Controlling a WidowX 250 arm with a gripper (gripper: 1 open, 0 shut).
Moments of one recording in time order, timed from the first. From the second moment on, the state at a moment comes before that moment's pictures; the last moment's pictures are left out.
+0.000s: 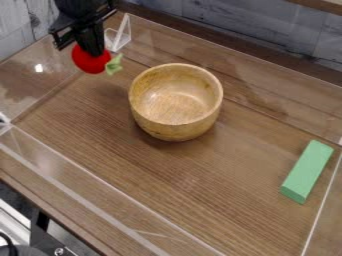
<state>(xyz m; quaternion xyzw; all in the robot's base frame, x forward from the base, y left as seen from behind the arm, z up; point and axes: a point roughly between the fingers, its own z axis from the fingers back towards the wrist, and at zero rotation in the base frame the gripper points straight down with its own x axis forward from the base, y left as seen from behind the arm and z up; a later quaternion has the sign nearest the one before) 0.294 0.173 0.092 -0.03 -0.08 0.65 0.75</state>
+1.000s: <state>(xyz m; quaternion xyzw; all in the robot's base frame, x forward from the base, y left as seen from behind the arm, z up) 0.299 0.192 0.056 0.00 -0.10 0.65 0.76</state>
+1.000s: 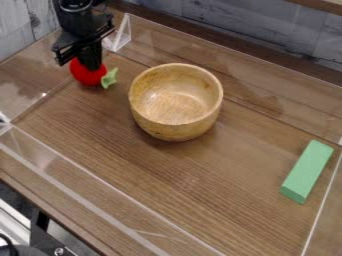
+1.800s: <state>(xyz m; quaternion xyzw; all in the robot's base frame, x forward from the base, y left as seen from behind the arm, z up) 0.298 0.204 0.040 0.03 -0.11 0.64 0.76</state>
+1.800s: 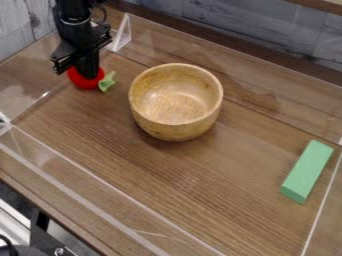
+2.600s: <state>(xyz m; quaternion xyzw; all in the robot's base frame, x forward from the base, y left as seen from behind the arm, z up) 0.291 0.212 0.029 0.06 -0.13 0.64 0.75</state>
